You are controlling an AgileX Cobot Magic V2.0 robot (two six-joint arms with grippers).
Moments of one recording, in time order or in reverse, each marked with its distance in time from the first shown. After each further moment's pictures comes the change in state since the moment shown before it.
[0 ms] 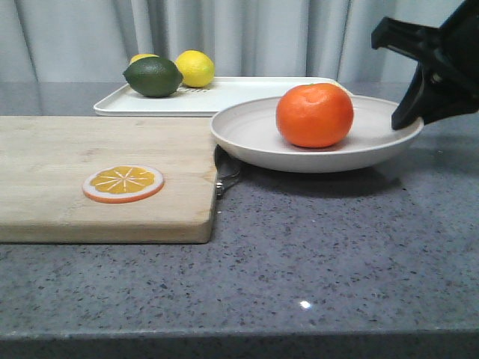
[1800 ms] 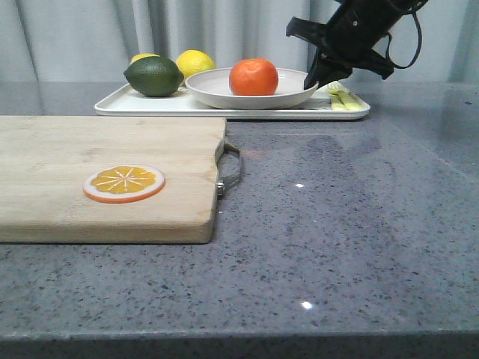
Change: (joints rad) left arm 0.000 0.000 0.000 0.000 0.000 0.000; right arm -0.036 0.810 -1.117 -0.009 0.290 0.000
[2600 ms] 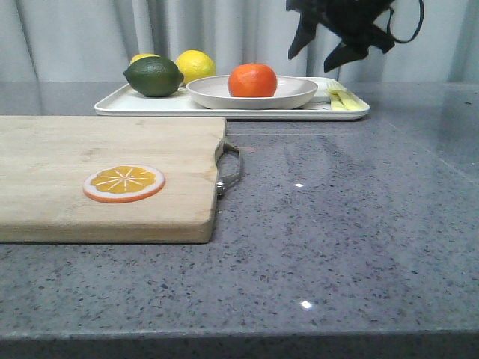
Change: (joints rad) left arm 0.000 0.000 0.000 0.000 0.000 0.000; right arm 0.000 -0.047 -0.082 -0.025 0.032 -0.031
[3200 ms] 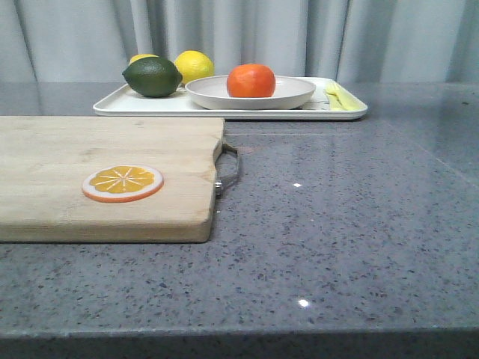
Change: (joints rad) left arm 0.000 0.000 0.000 0.000 0.000 0.000; right arm 0.000 -0.499 0.181 -0.302 0.167 -0.043
